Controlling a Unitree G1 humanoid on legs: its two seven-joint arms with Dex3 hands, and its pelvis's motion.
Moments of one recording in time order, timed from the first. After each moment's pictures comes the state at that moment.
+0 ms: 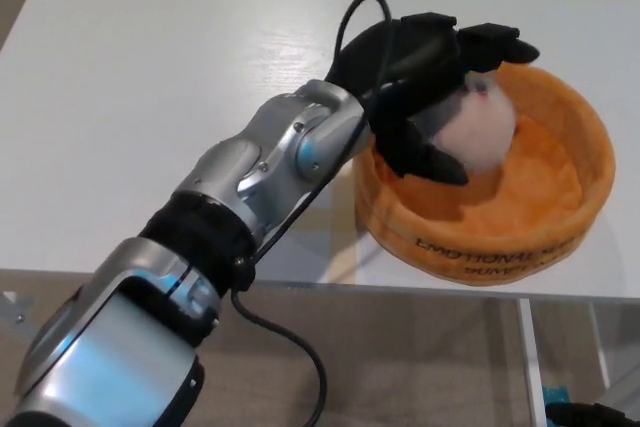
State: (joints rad) left_arm -1.06 0.14 -0.52 0.85 0.64 -0.38 0.01; right_arm -0.27 -0.27 -0.11 1.30 -0.03 -0.28 0.10
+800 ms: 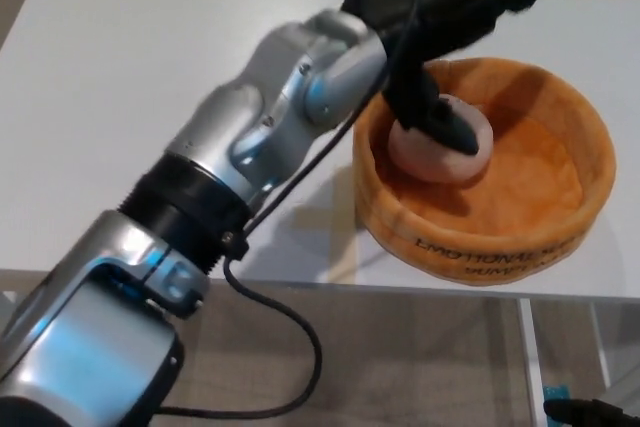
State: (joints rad) left_arm -1.09 0.22 -0.47 0.47 0.63 -0.21 -0.22; right_arm -0.28 -0.27 -0.11 1.30 -0.03 -0.28 0.10
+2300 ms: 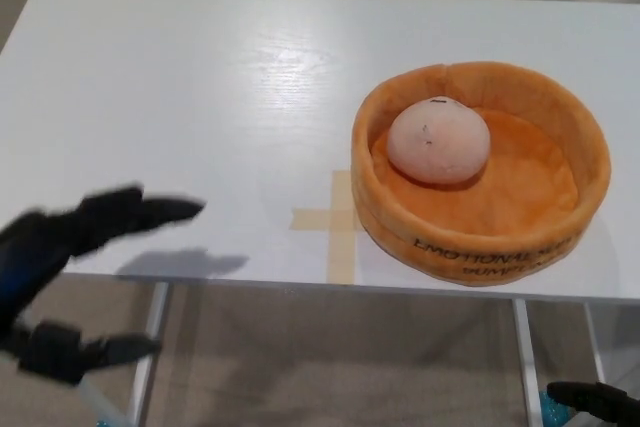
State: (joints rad) left_arm 0.11 0.54 0.26 -0.25 -0.07 -0.12 -0.71; right_arm -0.30 -0.29 -0.11 1.29 -0.03 -0.28 0.10
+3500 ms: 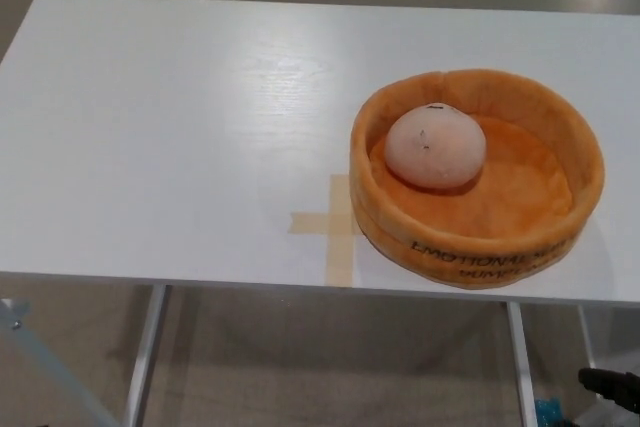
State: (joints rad) left_arm 0.00 0.44 0.46 1.02 -0.23 -0.08 -0.67; right_arm -0.31 -0.32 -0.17 1.29 -0.03 -0.28 0.09
